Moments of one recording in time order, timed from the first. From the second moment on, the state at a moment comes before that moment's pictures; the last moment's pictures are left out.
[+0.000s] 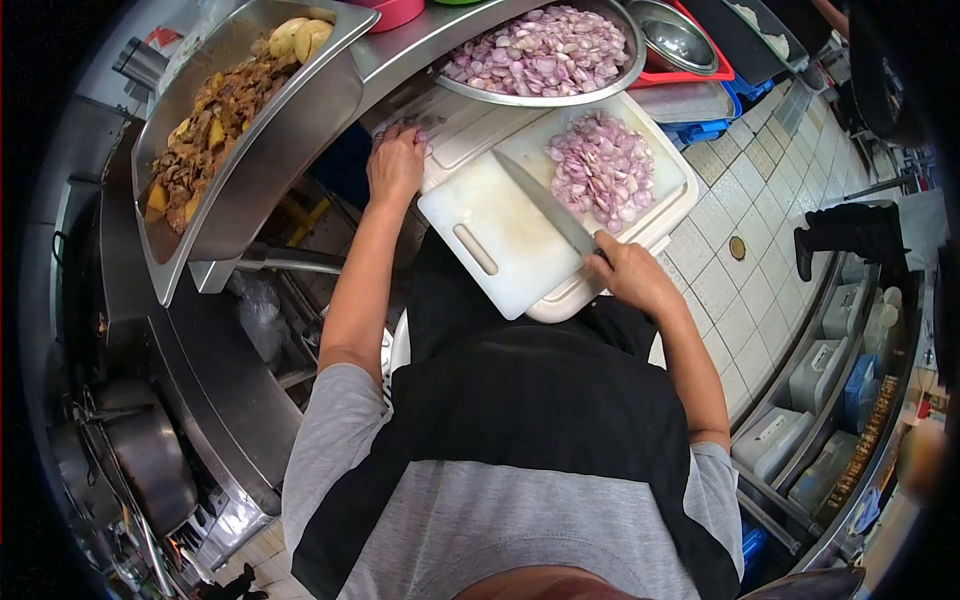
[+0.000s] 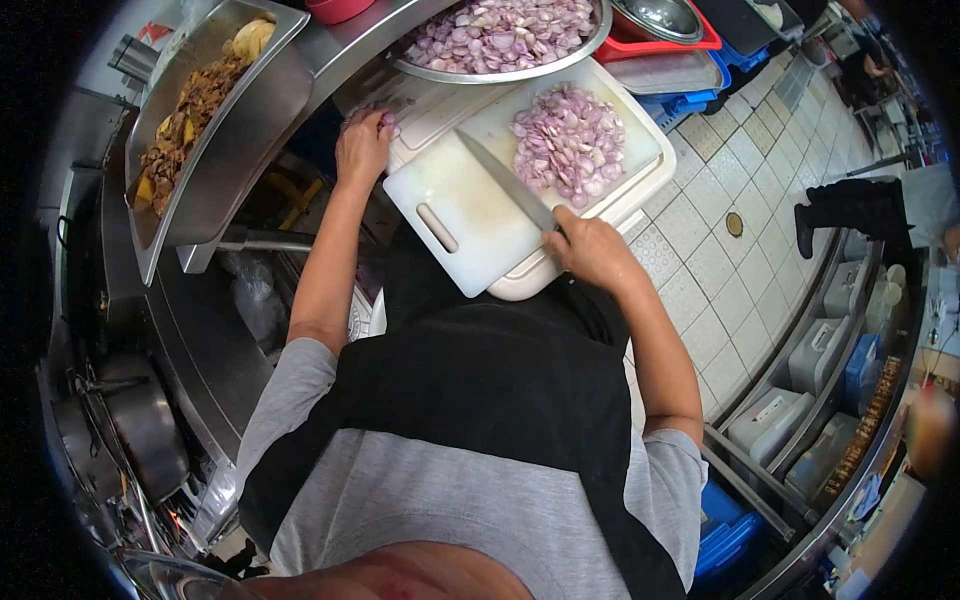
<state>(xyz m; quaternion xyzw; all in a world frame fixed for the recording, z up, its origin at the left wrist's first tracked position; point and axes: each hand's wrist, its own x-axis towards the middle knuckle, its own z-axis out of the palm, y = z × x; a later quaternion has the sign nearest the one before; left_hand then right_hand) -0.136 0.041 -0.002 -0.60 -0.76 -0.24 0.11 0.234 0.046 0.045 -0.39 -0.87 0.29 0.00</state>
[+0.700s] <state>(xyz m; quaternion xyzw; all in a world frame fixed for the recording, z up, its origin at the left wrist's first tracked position) -0.017 -0.012 0.019 -0.69 -0.63 -0.34 -0.13 0.229 0.022 0.050 -0.44 -0.87 0.21 0.01</state>
